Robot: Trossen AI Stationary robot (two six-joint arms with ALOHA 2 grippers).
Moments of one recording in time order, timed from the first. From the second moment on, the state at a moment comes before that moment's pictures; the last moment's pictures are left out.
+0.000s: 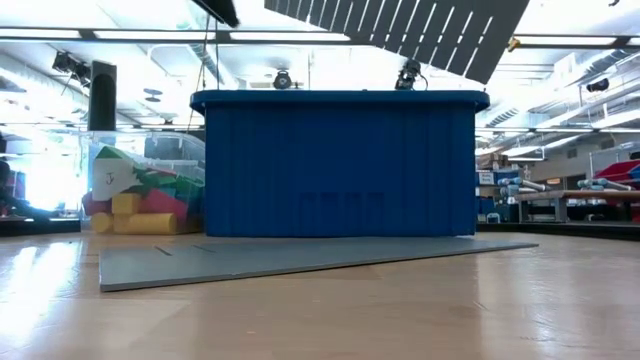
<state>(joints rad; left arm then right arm) -0.36 1.55 1.55 -1.33 -0.97 -0.64 -0.22 1.26 1.80 -0.80 0.43 -0.20</state>
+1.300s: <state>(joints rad) 0.08 1.73 1.53 -0.55 -0.19 0.05 -0.36 1.25 1.80 -0.77 0.27 -0.28</state>
